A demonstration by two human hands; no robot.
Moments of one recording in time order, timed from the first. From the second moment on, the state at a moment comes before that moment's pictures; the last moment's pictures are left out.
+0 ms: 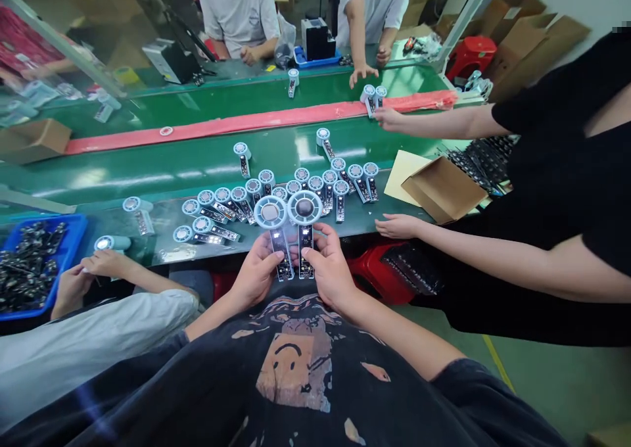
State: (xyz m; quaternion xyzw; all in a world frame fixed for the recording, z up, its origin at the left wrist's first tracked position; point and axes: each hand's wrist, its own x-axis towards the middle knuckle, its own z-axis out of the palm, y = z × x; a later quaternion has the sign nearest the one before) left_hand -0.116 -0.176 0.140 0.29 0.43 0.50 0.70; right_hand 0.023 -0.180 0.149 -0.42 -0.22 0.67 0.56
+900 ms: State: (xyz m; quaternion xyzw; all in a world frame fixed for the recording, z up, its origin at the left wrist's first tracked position) left_hand -0.166 -0.139 0.142 0.31 0.38 0.48 0.73; right_hand -0.023 -0.156 0.159 -0.43 -0.21 0.65 0.59
